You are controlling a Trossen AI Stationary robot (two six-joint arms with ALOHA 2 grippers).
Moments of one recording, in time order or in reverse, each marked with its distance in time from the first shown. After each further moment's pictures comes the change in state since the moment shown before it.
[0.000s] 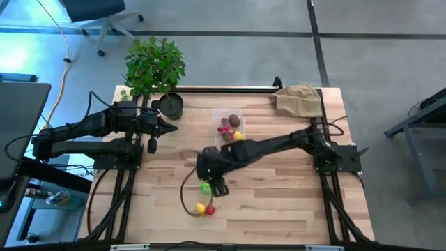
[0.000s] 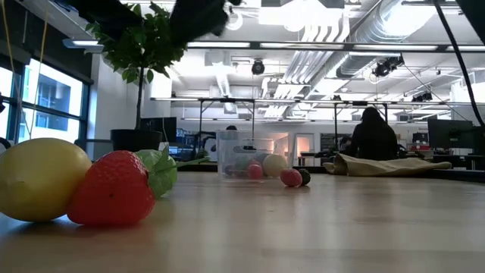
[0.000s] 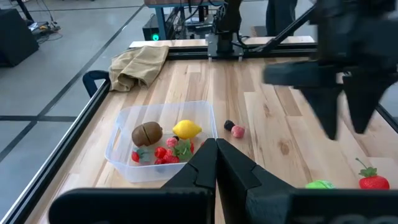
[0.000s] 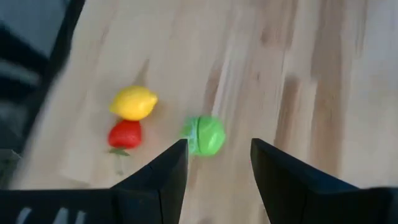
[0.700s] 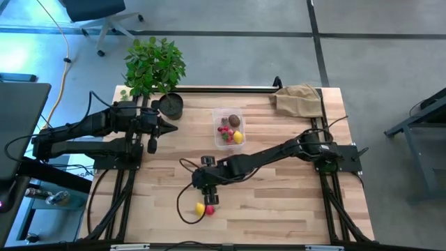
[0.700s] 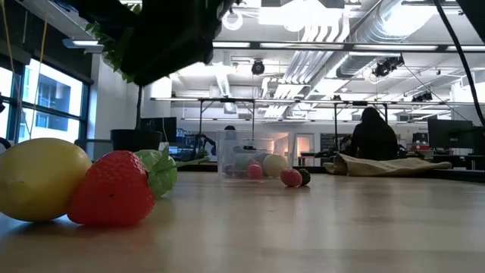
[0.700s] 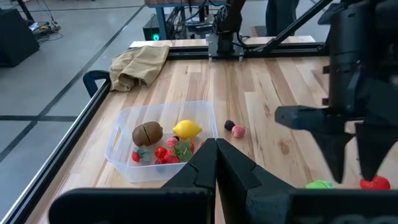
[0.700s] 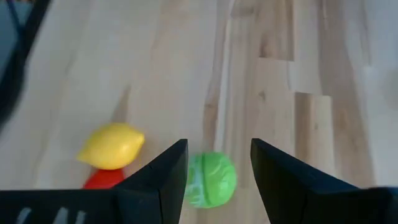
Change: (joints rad) left arm 0.000 0.000 0.000 0.000 0.000 0.000; right arm 0.051 0.074 -0.119 0.266 0.143 0.156
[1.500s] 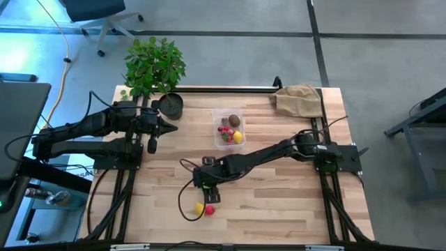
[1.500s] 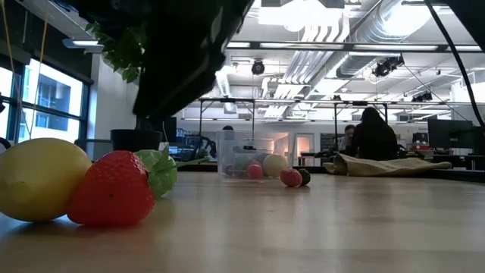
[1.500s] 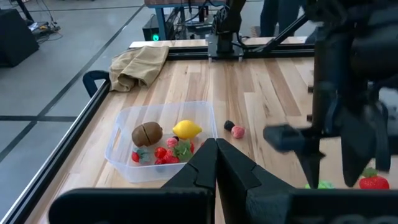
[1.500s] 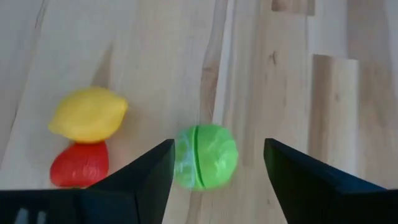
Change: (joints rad) left arm 0.000 0.000 0.000 0.000 0.000 0.000; right arm -0.023 0.056 0.000 -0.048 -0.068 -0.010
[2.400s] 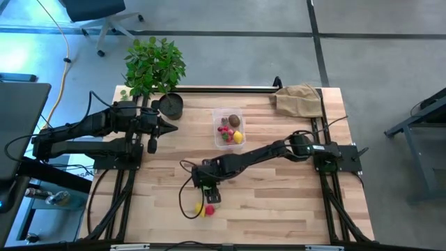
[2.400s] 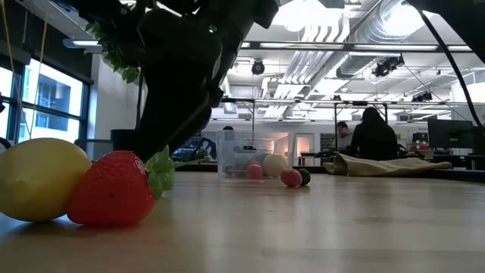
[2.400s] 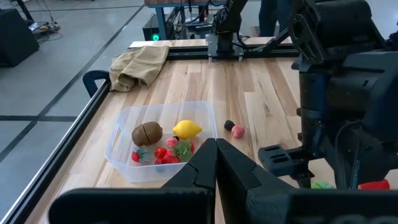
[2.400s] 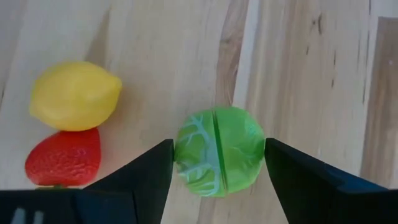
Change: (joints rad) left arm 0.000 0.000 0.000 0.000 0.000 0.000; right arm -0.031 0.074 0.000 0.011 -0.132 -0.015
